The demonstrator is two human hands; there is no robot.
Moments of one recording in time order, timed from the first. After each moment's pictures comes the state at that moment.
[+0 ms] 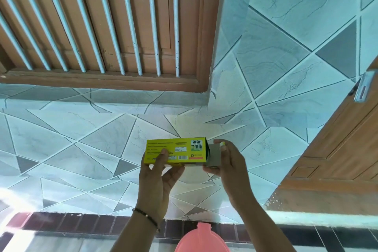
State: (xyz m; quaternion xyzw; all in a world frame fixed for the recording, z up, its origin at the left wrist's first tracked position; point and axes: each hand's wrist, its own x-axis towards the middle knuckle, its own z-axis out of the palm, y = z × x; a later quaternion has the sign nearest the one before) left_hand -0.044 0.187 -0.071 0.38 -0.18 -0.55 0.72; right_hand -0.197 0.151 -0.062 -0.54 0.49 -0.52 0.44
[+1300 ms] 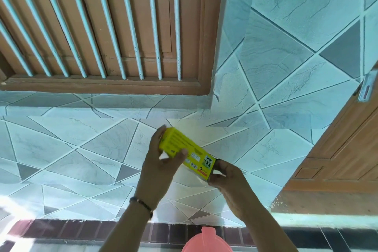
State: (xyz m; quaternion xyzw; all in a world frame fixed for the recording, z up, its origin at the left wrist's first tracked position) left_hand -0.025 0.171 -0.043 0.56 -0.48 -0.38 0.56; right_hand -0.199 0.149 -0.086 -0.49 0.45 -0.42 0.62
